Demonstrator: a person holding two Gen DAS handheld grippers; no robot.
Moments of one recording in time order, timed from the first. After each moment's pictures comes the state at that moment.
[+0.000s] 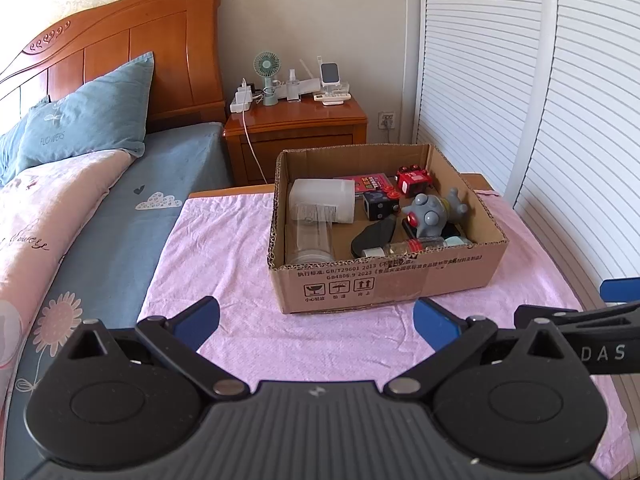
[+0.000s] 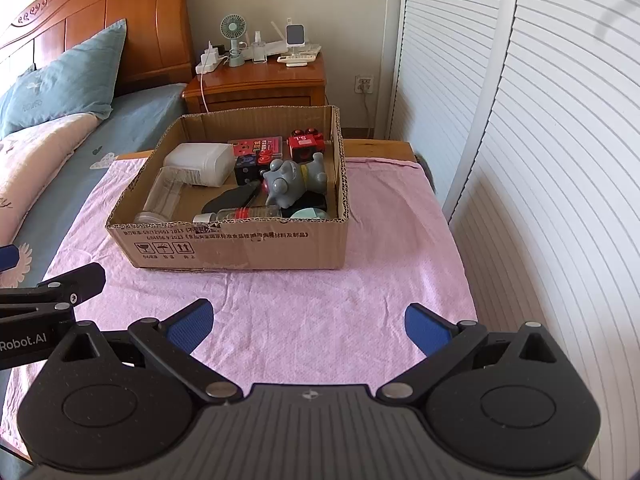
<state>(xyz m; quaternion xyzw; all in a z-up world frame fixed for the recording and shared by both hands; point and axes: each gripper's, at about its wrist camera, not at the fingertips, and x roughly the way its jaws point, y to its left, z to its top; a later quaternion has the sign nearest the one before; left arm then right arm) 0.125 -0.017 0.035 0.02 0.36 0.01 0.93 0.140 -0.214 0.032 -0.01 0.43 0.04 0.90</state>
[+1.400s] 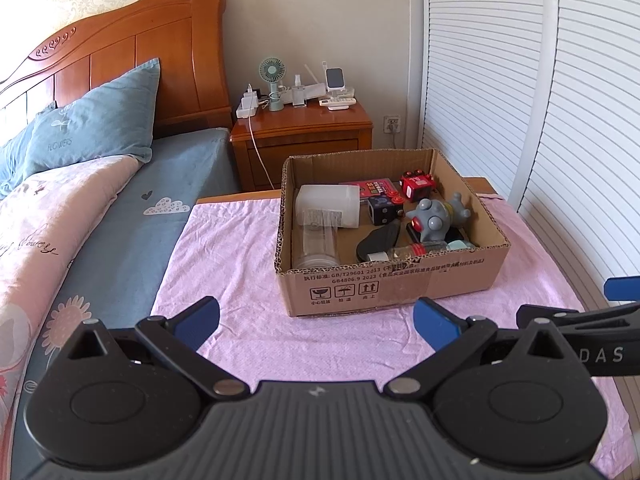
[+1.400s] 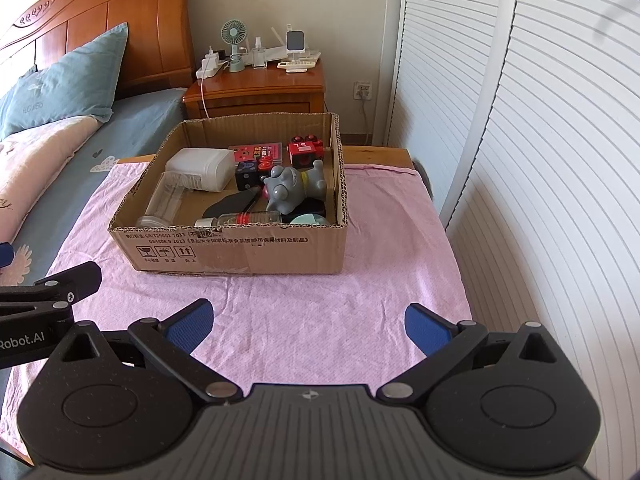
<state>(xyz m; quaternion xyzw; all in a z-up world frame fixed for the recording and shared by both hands) 0.119 -0.017 0.041 0.03 0.35 0.01 0.94 0.136 -0.213 0.036 -0.01 0.42 0.04 0.91</state>
